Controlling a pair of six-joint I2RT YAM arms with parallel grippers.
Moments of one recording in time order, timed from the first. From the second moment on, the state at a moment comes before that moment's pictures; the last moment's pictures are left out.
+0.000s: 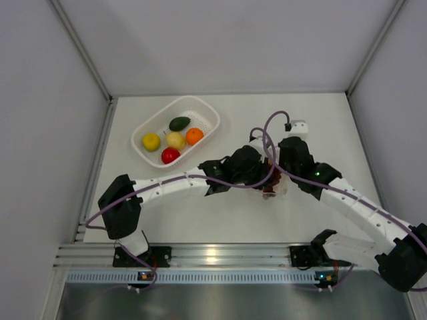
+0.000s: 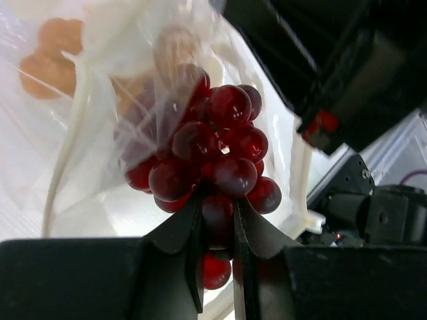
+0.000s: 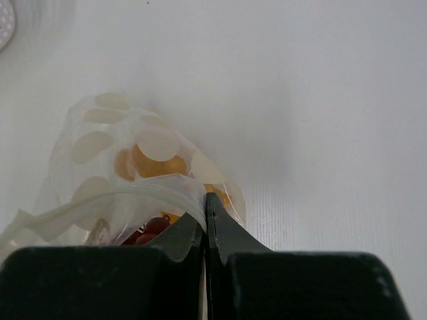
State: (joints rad) left arm -1.08 1.68 1.29 -0.18 -0.04 -0.63; right arm 0.62 1.05 0.84 -0.41 0.52 0.34
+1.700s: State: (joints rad) left arm -0.50 1.38 1.33 -0.33 -0.45 -0.62; right arm 0.57 1.13 0.81 -0.36 0.46 0.38
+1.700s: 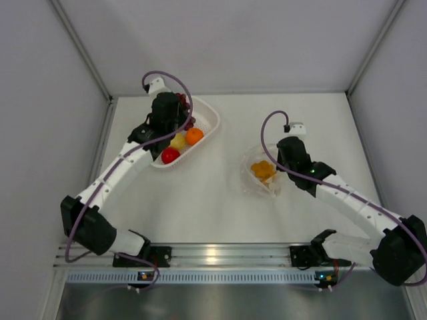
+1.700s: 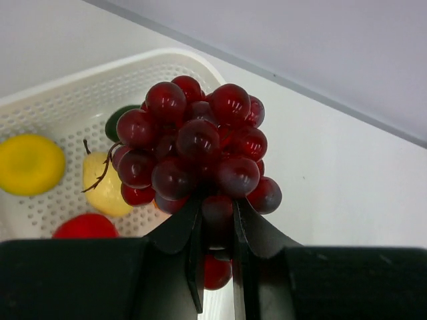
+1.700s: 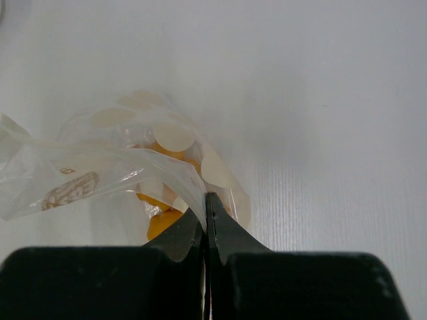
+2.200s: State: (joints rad) left arm -0.26 2.02 1.79 -0.35 -0.24 -0.65; right arm 0.57 1.08 0.81 -0.37 0.45 0.34
